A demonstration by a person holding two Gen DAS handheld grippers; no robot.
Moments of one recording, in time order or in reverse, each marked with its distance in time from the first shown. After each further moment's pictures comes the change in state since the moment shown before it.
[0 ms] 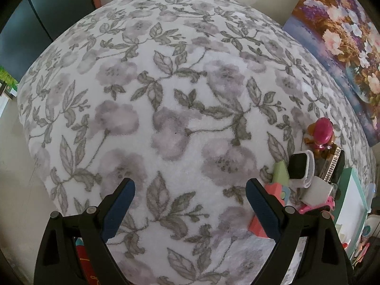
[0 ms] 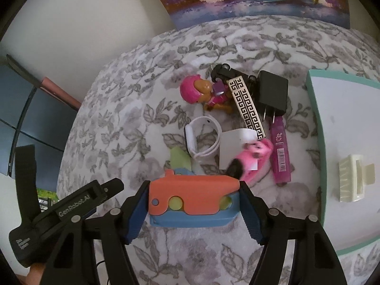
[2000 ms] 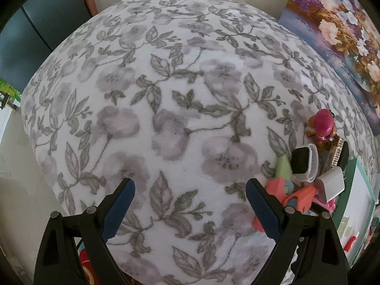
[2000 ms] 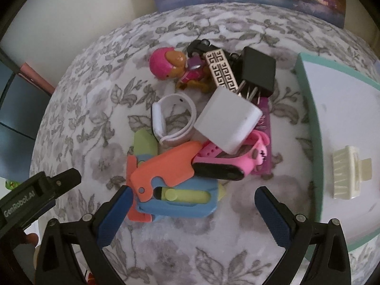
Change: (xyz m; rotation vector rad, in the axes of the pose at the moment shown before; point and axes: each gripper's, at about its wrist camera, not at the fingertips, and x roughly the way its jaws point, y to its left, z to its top) left arm 0.004 -0.011 0.001 0.060 0.005 0.042; right arm 0.036 -0.011 -0.013 -0.032 0.069 -0.179
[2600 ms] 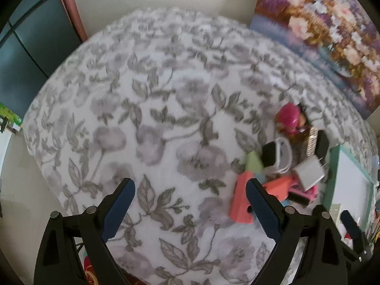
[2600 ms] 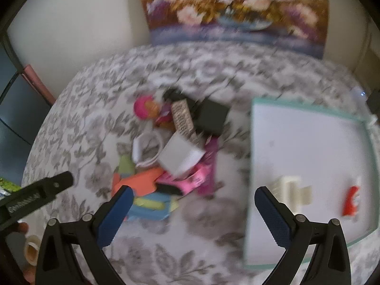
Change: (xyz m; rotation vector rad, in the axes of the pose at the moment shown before) left arm -0.035 -0.035 -0.013 0.105 -0.074 -0.002; right arm -0.059 -0.031 0.004 -0.061 -0.151 -0.058
